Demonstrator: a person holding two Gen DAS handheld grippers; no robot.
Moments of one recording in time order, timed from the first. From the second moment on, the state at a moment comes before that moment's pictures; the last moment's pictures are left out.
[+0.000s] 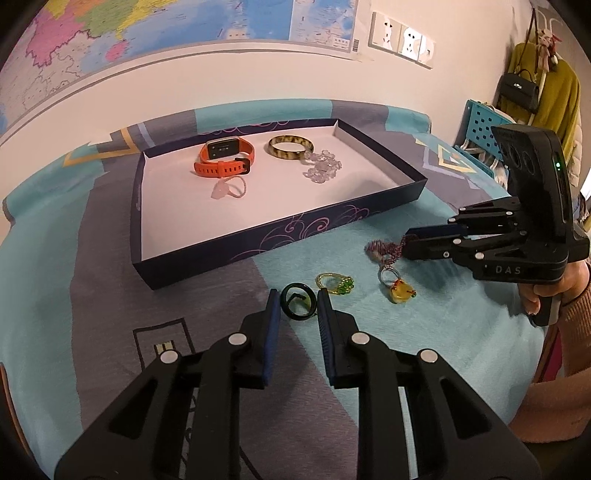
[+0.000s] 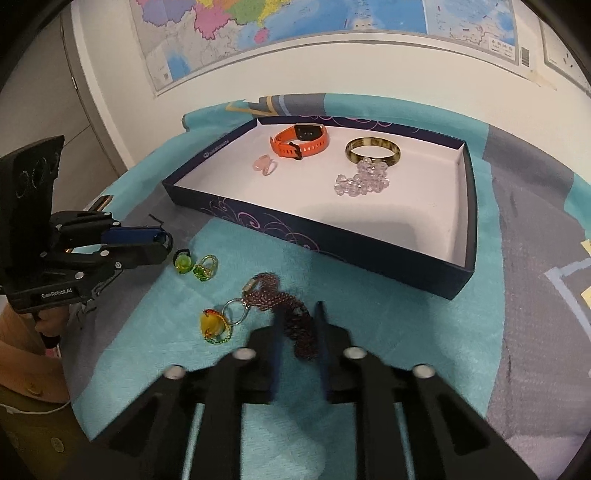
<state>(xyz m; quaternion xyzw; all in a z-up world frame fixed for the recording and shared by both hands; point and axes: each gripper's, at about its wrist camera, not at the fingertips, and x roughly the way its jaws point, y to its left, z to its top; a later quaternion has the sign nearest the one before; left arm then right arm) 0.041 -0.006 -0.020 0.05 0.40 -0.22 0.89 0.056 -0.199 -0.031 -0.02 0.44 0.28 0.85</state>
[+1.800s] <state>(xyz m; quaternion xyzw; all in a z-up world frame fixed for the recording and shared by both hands) 0.100 -0.010 0.016 0.05 0.36 -0.21 0.91 0.113 -0.201 0.038 0.07 0.36 0.30 0.88</state>
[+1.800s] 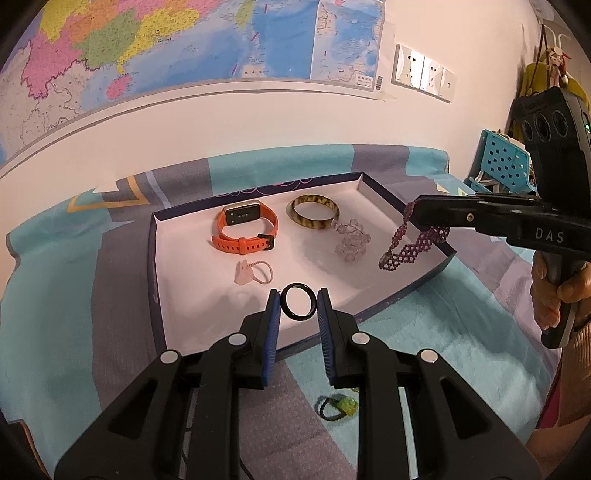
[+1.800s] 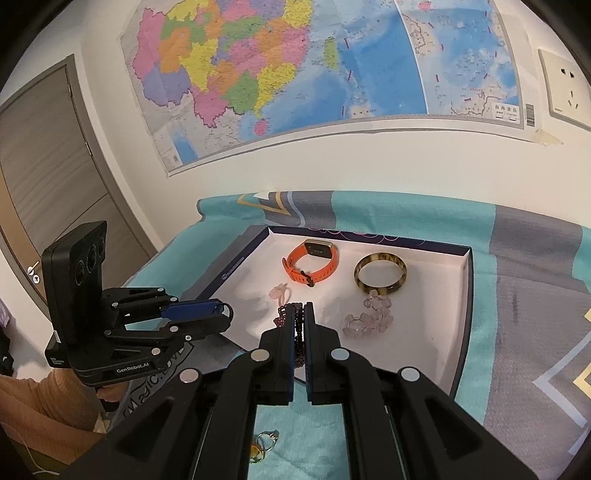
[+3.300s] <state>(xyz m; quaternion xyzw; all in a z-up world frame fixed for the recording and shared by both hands) 0.136 -0.014 -0.006 0.05 0.39 -0.18 0.90 0.143 -0.203 0.012 0.10 0.39 0.29 0.87</state>
